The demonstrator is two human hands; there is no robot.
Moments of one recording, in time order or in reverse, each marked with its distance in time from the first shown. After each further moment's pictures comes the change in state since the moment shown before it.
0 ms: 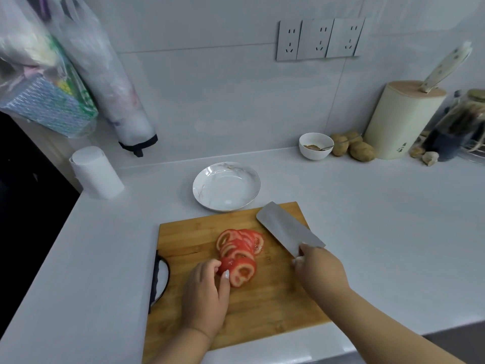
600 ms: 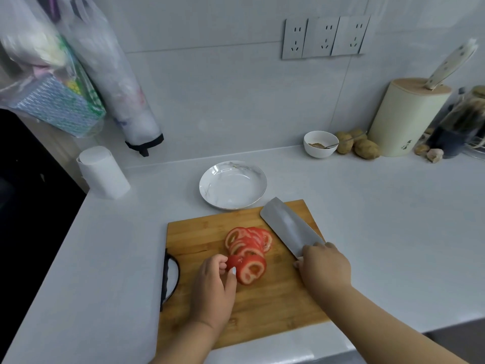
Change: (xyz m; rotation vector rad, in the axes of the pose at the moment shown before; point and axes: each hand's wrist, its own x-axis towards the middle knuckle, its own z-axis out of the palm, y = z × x) left_hand 0.006 0.000 -0.011 -0.146 -0.076 -0.083; right_hand -0.010 -0.014 0.006 -0.314 0.115 -0.128
